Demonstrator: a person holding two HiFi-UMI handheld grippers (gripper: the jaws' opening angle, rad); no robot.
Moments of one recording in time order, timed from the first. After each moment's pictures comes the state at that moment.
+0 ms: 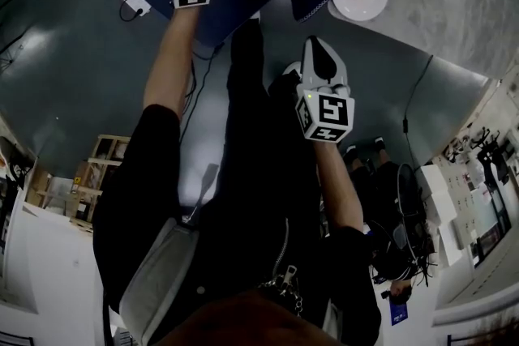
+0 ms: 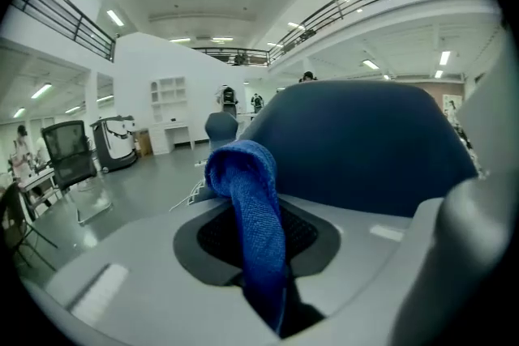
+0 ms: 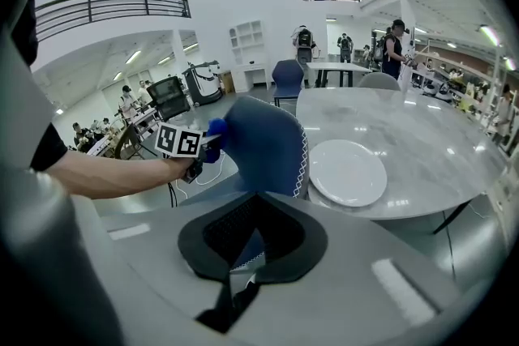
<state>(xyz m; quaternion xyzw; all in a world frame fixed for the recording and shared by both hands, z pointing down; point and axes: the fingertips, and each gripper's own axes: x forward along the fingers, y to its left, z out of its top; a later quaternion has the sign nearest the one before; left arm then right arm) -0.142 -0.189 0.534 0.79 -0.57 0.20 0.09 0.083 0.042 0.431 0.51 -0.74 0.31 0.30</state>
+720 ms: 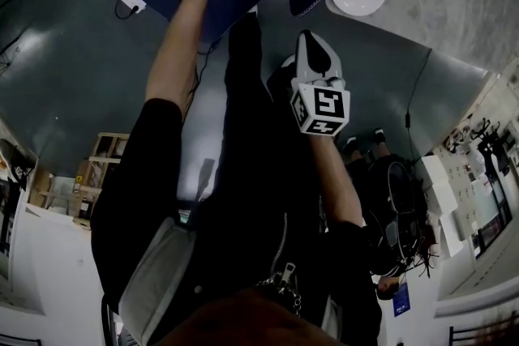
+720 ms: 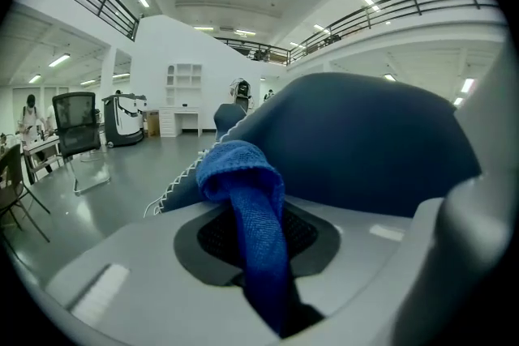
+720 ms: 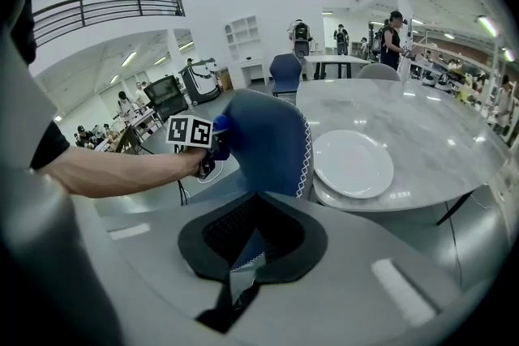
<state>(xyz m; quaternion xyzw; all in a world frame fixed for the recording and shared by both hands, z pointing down) -0.133 -0.212 0.549 0.76 -0.60 0.16 0.16 0.078 0.041 0.443 0.51 -0.73 0.33 0.29</state>
